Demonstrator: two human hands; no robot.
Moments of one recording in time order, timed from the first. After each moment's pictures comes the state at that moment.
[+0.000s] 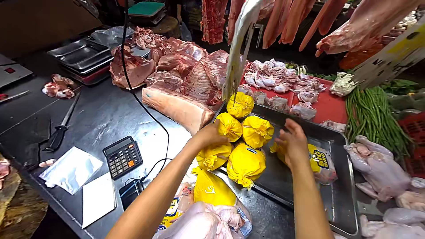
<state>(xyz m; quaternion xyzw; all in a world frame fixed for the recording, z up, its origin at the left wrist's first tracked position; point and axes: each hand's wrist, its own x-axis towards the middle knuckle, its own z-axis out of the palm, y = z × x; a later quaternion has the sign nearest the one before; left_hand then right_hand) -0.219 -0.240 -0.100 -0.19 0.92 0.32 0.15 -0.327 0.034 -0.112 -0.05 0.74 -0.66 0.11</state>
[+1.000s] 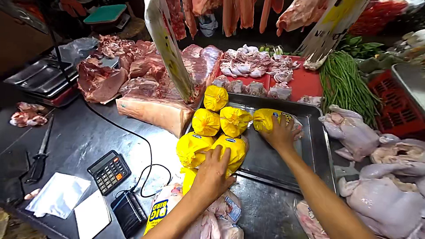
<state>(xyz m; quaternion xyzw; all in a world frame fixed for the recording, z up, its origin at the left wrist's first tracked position) -0.131 -0.105 -0.101 -0.02 0.98 0.20 0.01 -0.362 0.102 -0.191 -0.11 0.98 -0.16 0.01</state>
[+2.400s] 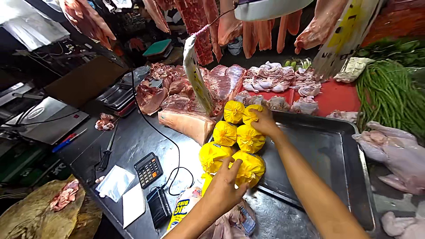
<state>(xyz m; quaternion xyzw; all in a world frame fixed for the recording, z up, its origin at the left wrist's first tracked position) -0.116 -0.091 -0.053 -0.08 0.96 0.27 -0.01 -0.410 -0.023 -0.116 -0.29 0.88 -0.35 0.14</state>
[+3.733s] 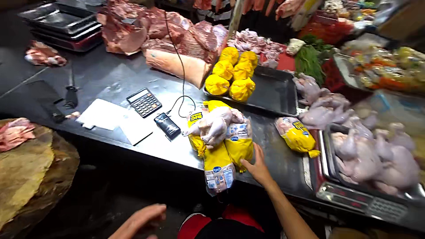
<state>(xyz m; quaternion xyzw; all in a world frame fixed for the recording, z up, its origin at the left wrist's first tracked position) 0.420 -0.146 -0.001 -0.08 0.79 0.60 -0.07 0.127 0.143 -0.148 -0.10 0.88 -0.44 0.15</state>
